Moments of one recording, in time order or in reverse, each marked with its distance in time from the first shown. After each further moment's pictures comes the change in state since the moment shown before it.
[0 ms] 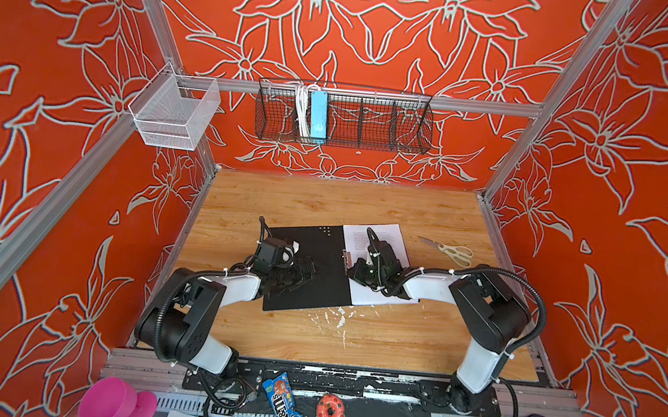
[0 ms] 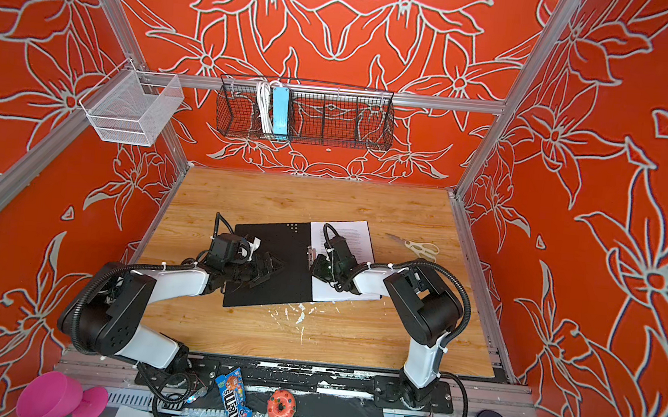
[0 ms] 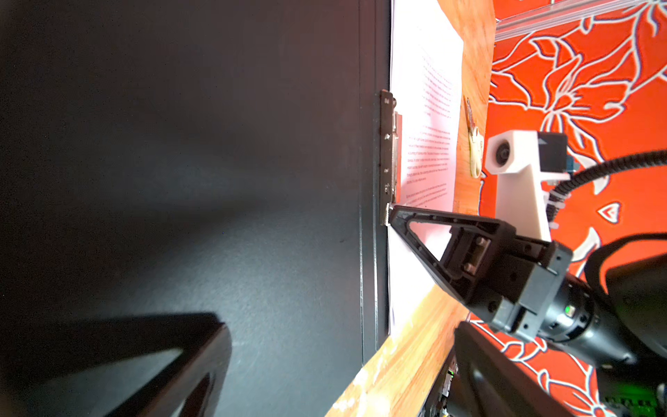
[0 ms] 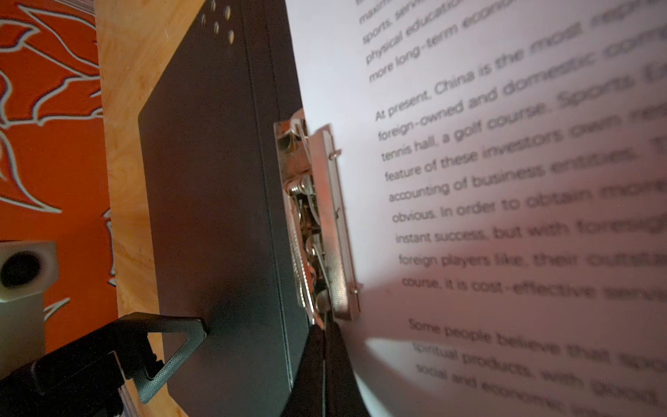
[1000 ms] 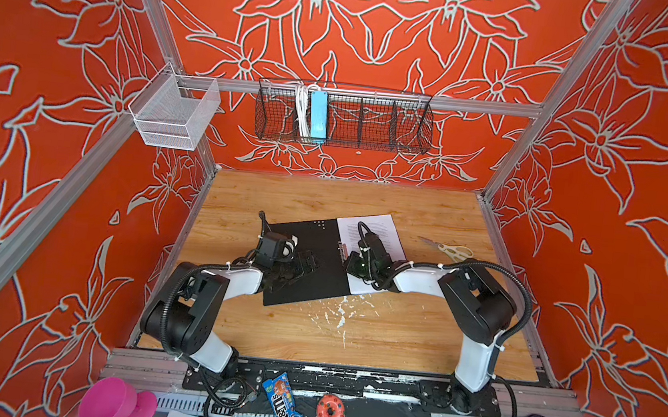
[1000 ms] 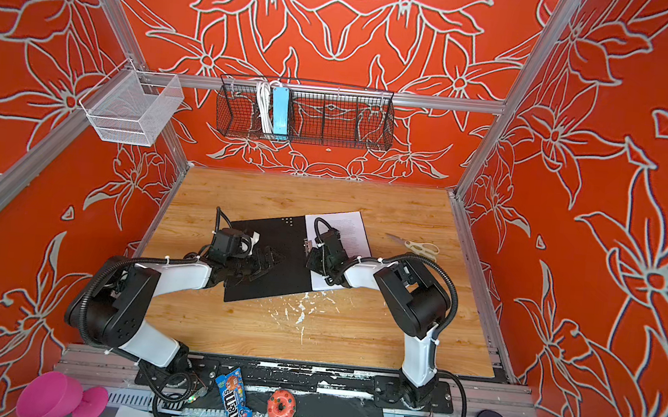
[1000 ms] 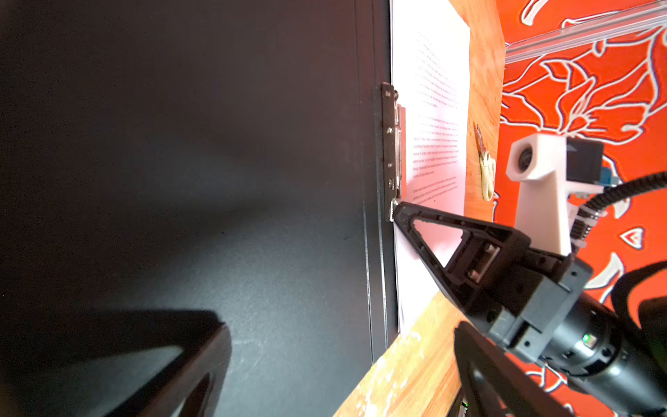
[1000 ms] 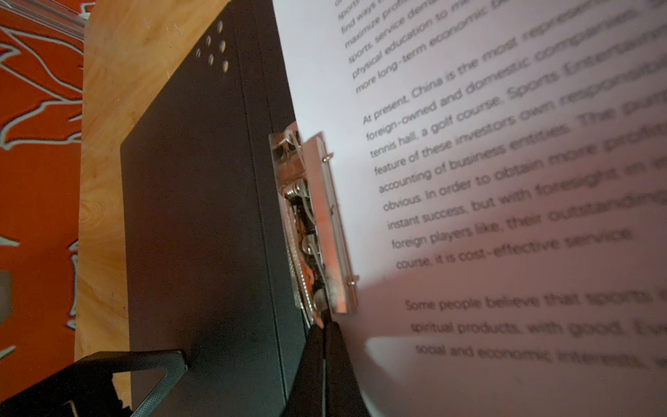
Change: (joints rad) left arm 0.014 0.048 0.058 -0.012 -0.049 0.020; right arm 0.036 0.076 0.119 -0.031 0.131 -0.035
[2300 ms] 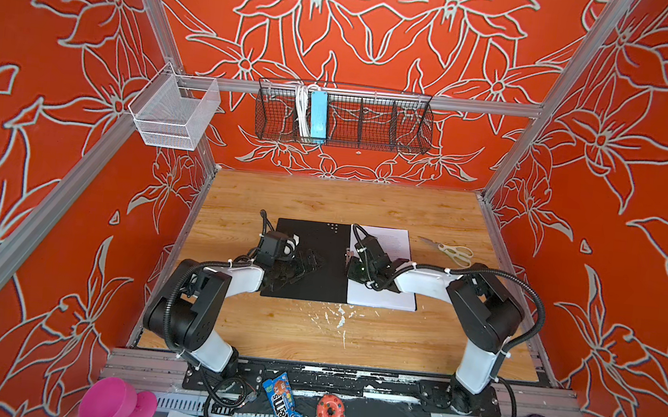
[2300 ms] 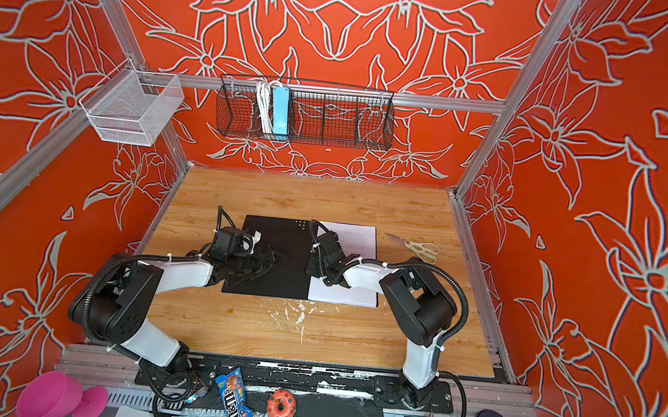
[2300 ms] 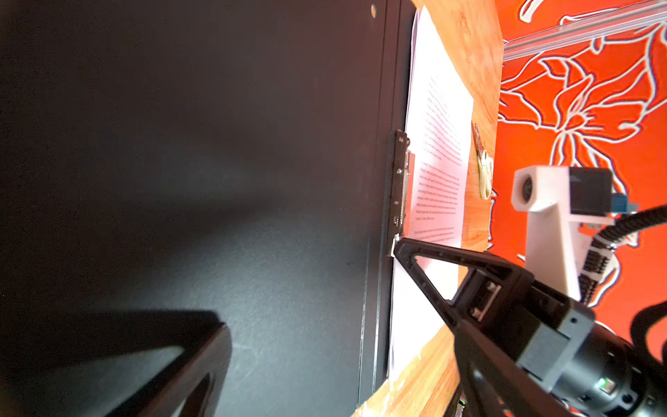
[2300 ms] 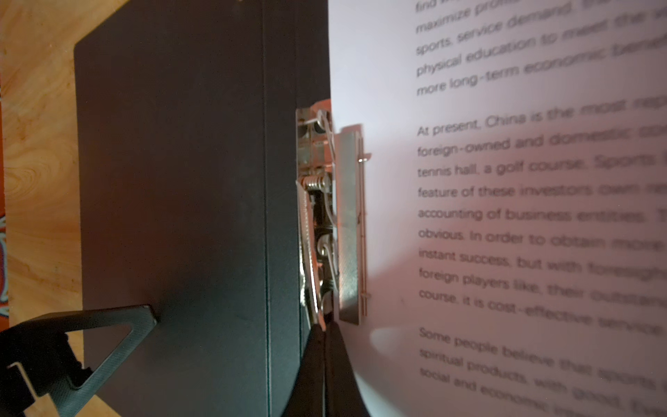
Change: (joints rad) left arm 0.001 0.026 0.019 0.001 0.015 0.003; right arm 0.034 -0.051 0.047 -0.225 0.055 -0.037
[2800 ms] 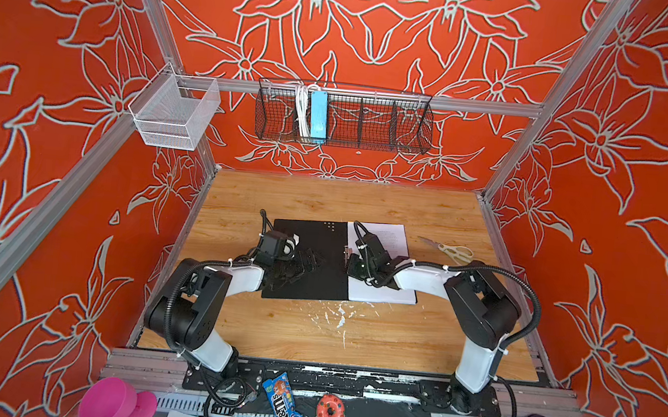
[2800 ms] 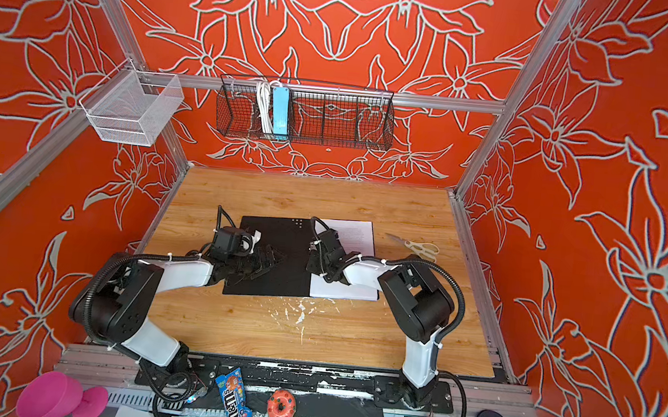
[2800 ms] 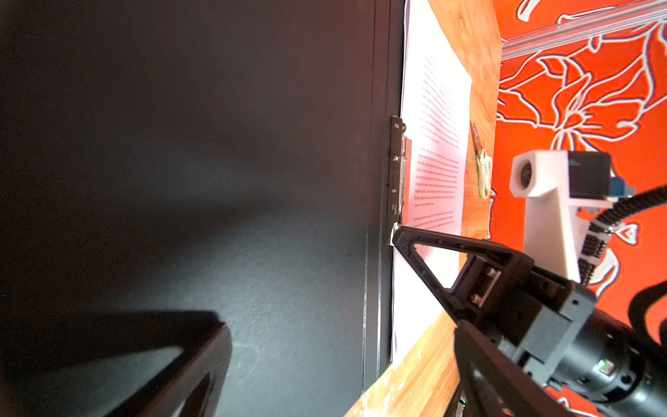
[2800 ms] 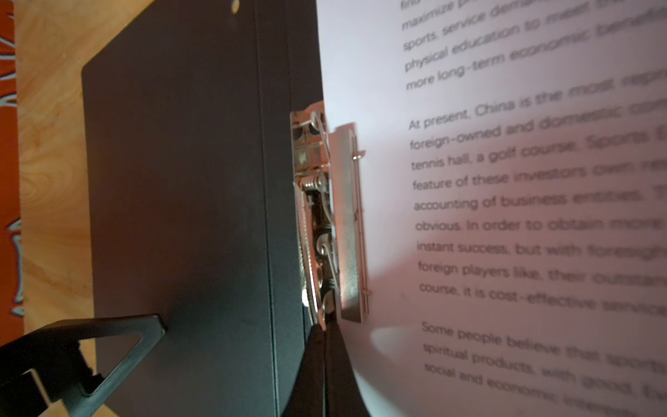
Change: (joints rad) left arm 0.004 0.004 0.002 0.003 0.007 0.008; right arm -0.015 0.011 0.014 0.027 -0.058 -0.007
